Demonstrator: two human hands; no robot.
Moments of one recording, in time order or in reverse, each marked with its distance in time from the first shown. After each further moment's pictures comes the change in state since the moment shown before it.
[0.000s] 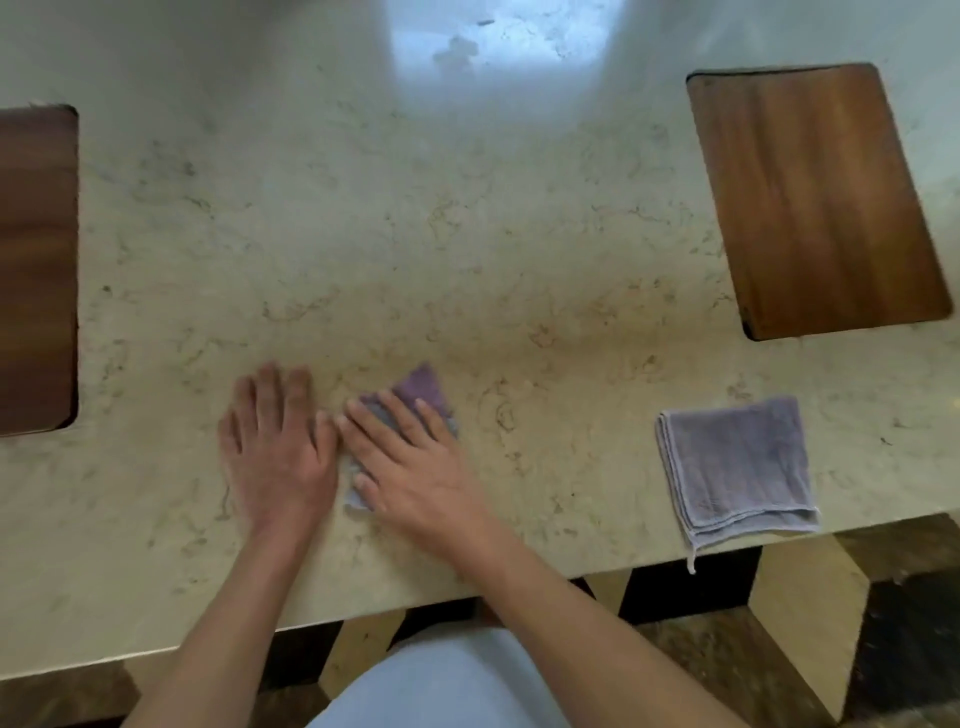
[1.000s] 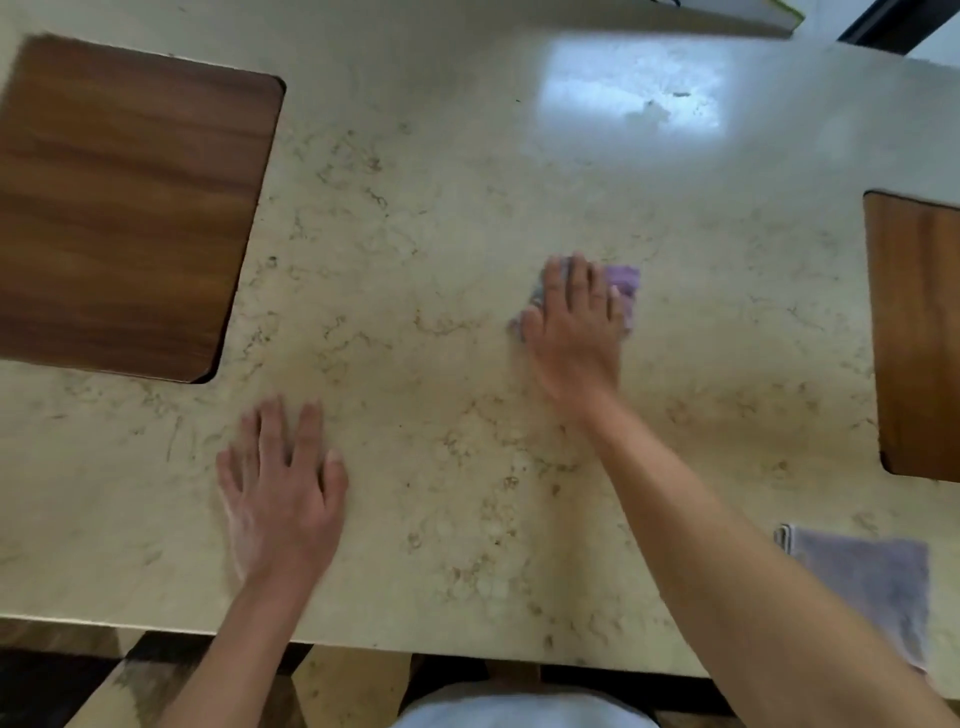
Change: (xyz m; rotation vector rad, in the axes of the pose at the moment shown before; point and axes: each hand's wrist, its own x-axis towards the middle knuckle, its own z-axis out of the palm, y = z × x) left_hand -0.020 -0.097 -0.015 -0.037 -0.010 -0.195; right_hand 0.168 0.064 -0.045 -0.201 0.093 0.387
